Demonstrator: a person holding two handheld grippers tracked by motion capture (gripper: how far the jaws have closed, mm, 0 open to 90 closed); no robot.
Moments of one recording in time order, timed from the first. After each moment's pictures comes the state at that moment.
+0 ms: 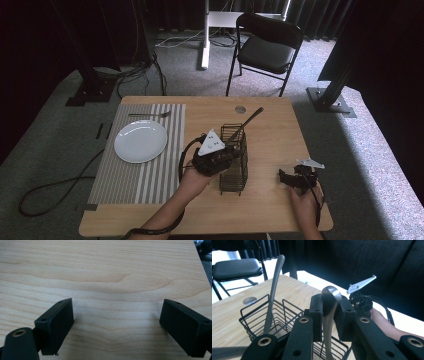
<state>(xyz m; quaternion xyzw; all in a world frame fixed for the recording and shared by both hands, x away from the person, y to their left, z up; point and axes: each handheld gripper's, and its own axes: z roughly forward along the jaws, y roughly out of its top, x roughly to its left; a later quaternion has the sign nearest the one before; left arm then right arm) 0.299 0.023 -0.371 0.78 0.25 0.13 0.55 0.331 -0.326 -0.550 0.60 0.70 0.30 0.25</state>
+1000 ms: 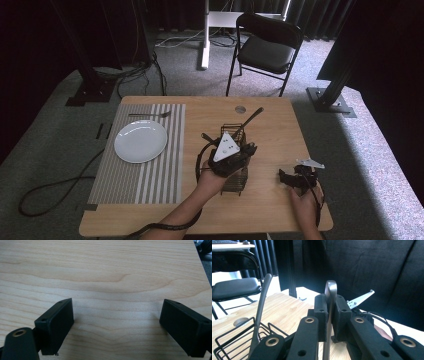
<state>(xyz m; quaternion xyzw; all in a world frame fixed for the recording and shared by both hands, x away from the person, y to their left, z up) 0.301 -0.011 -0.383 0.76 0.22 0.16 0.59 0.331 -0.326 -0.550 0.60 0.69 0.30 0.25</state>
